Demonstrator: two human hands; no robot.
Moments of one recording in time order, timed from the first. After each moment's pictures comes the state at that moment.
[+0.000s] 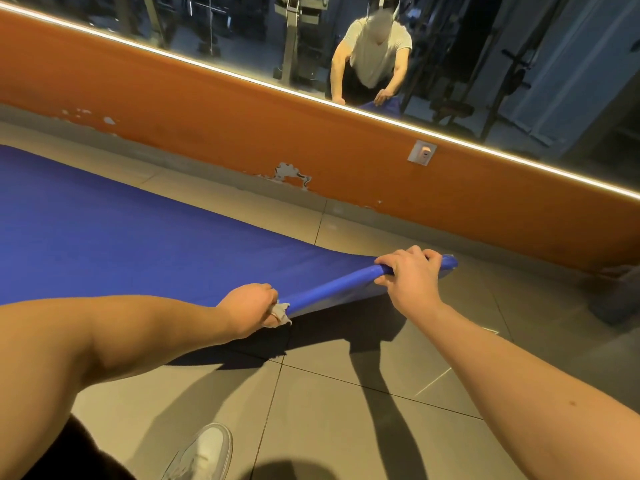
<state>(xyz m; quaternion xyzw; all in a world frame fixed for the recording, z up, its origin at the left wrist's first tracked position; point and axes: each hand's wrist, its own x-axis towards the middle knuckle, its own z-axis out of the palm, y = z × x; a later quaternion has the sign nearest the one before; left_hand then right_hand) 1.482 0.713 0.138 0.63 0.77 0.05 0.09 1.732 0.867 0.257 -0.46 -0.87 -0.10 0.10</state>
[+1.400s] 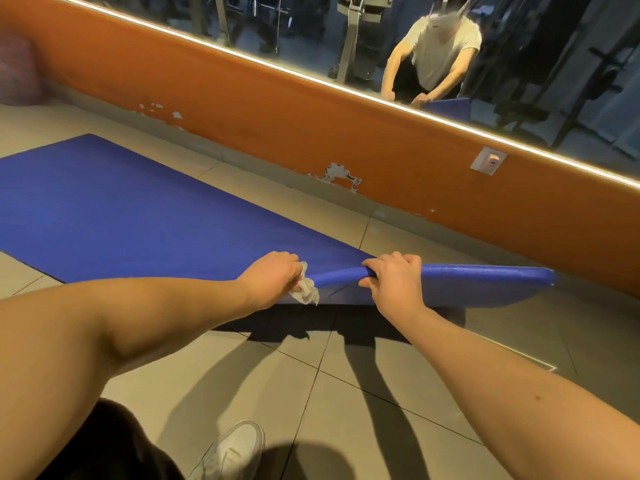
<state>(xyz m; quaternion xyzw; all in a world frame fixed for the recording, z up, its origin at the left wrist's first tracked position) 1.436 0.704 0.187 0.61 0.79 0.00 0.01 1.628 0.851 0.215 -0.36 -0.93 -0.09 0.09</state>
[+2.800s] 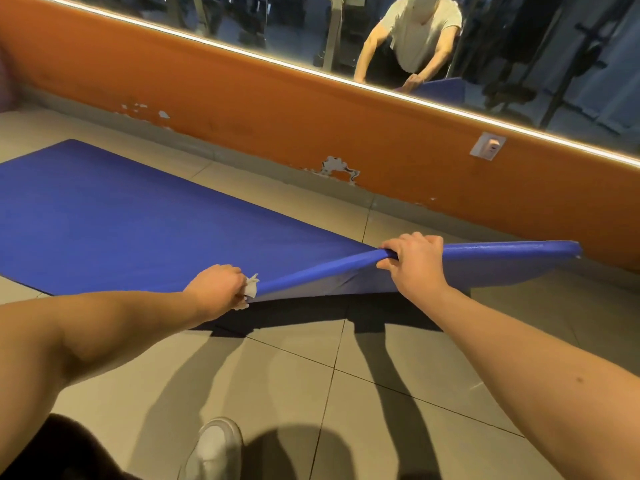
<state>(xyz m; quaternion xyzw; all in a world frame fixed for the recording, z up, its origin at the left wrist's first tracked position) 1.334 0.635 0.133 0.56 0.82 -0.04 0.05 1.609 0.856 0.239 -0.39 -0.91 -0.07 0.10</state>
